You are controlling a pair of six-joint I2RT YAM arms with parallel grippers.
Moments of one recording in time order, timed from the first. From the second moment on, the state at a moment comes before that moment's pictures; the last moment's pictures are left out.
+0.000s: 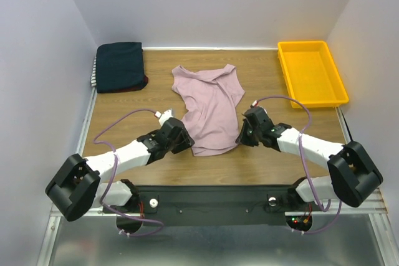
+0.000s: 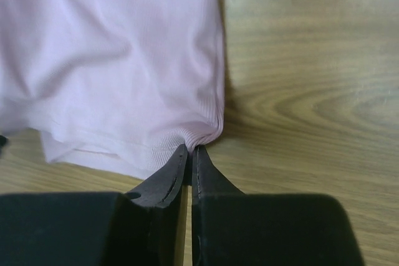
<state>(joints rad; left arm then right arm) -0.74 1.20 0.53 -0.13 -0.15 -1.03 0.62 1.33 0.64 -0.24 0.04 0.80</state>
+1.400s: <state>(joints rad) -0.61 1.36 0.82 -0.11 -0.22 -0.93 0.62 1.22 0.81 -0.45 0.25 0.74</state>
